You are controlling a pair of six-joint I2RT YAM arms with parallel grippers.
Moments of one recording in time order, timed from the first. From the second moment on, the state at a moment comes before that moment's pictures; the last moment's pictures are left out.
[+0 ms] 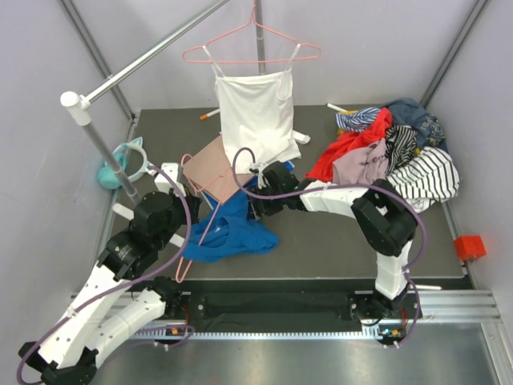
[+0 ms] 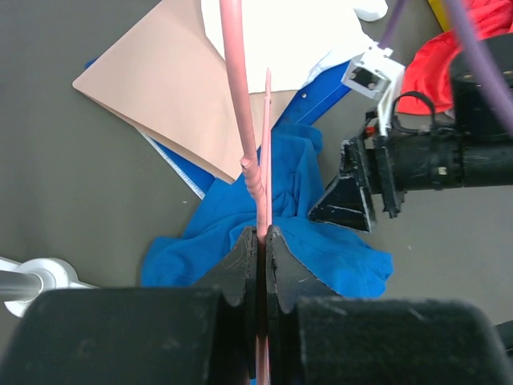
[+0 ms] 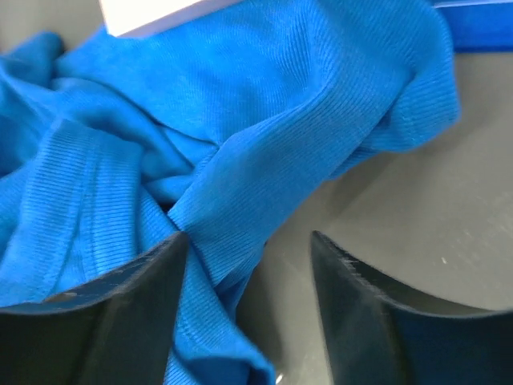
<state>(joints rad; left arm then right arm) -0.60 0.63 0.86 -0.60 -0.28 -0.37 0.80 1.88 1.18 -0.12 -0.26 0.37</state>
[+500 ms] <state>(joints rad) -0.60 0.75 0.84 -0.45 -0.21 -0.32 0.66 1.71 1.05 -0.10 -0.30 0.36</state>
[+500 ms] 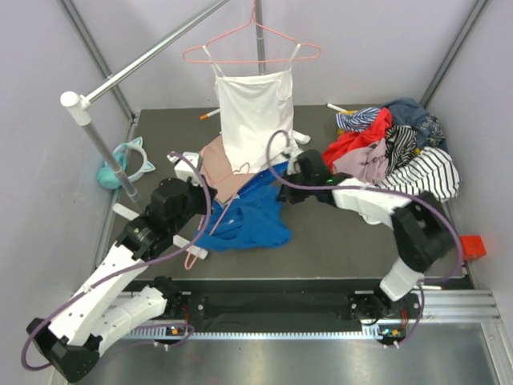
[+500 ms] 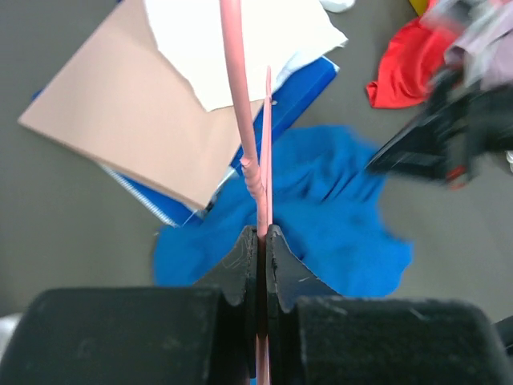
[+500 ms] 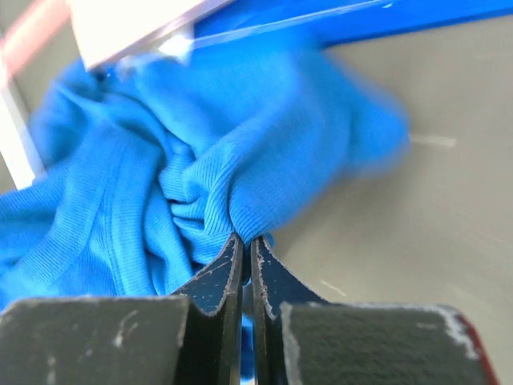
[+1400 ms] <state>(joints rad) -0.61 0.87 0.70 -0.14 -0.08 -0.37 0.63 1.46 1.09 -0.35 -0.16 0.33</state>
